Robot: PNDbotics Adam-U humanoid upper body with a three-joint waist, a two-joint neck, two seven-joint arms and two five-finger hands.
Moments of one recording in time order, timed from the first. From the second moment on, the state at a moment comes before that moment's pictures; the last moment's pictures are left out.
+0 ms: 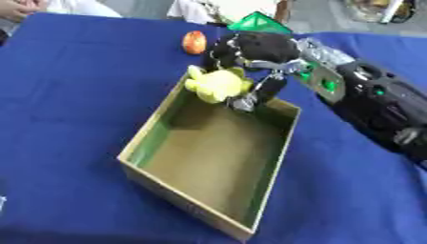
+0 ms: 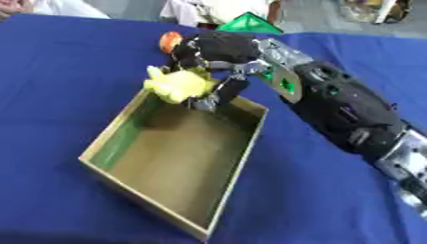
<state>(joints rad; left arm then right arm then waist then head) -0.26 0.27 -0.11 -1.99 0.08 -0.22 0.45 -0.95 -0.53 0.63 -1.08 0.61 -0.91 0.00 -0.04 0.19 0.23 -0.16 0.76</state>
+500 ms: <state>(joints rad) -0.26 0.27 -0.11 -1.99 0.08 -0.22 0.45 -0.98 -0.53 0.62 -1.09 0.54 -0.91 0.13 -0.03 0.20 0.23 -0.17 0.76</state>
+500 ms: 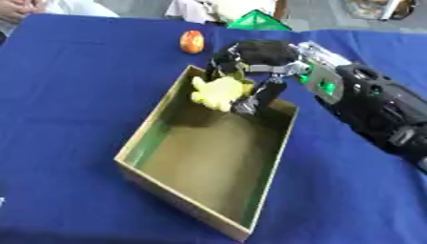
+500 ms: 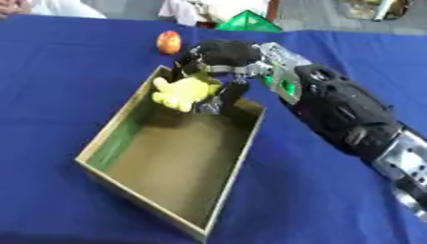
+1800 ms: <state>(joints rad) -0.26 0.27 -0.12 -1.99 0.09 -0.21 0.44 -1.01 -0.53 0.64 -1.08 0.99 -0.90 -0.29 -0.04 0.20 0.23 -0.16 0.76</state>
